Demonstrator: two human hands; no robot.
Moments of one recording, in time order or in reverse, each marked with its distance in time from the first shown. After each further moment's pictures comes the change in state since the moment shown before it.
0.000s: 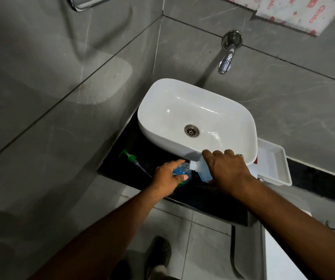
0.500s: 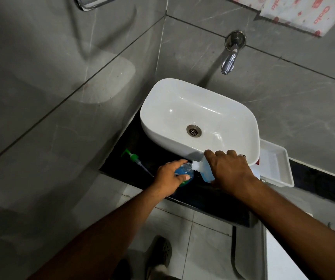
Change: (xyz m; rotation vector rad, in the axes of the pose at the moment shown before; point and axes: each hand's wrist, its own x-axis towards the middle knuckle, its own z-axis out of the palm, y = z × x) left_hand 0.001 -0.001 0.000 0.003 -0.004 -0.001; right_hand 0.000 -0.001 0.000 -0.023 -0.001 0.002
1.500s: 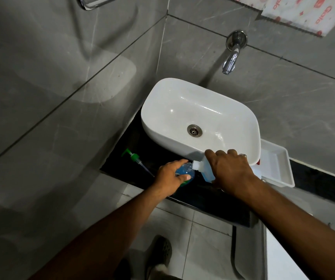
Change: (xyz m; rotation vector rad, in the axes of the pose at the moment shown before) left_hand 0.001 -0.003 0.001 -0.009 0.010 0.013; right_hand 0.001 -0.001 -0.001 -0.008 -0.023 0.004
